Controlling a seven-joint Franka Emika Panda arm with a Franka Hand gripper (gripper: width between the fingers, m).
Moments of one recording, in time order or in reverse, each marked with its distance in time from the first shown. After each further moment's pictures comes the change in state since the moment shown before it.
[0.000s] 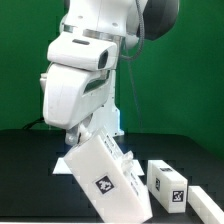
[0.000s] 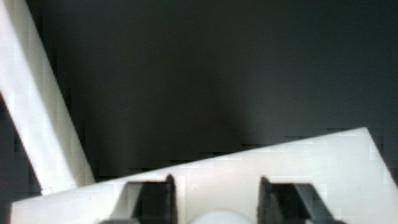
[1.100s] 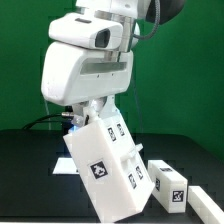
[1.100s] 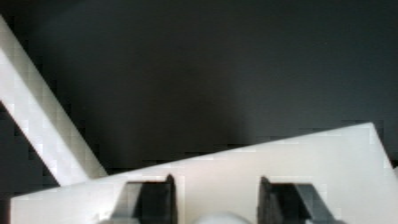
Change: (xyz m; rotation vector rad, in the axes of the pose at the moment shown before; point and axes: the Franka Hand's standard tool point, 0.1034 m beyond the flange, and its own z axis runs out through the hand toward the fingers) arm 0.010 -0.012 -0.028 0.020 -0.011 0.241
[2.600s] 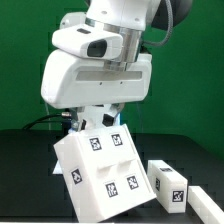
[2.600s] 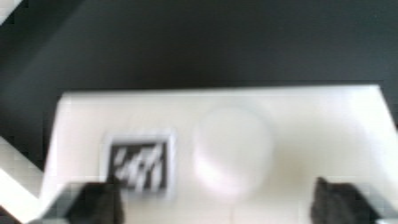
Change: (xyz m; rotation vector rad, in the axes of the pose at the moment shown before) arm 0.005 -0.022 0.006 0.029 -0.039 0.295
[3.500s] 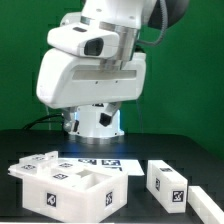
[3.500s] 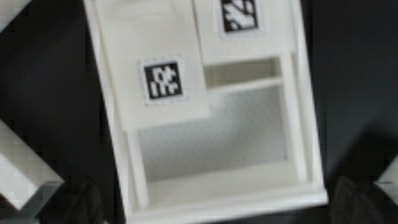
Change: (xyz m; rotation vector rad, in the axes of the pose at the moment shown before) arm -0.019 0.015 0.012 -0.003 0.007 -0.102
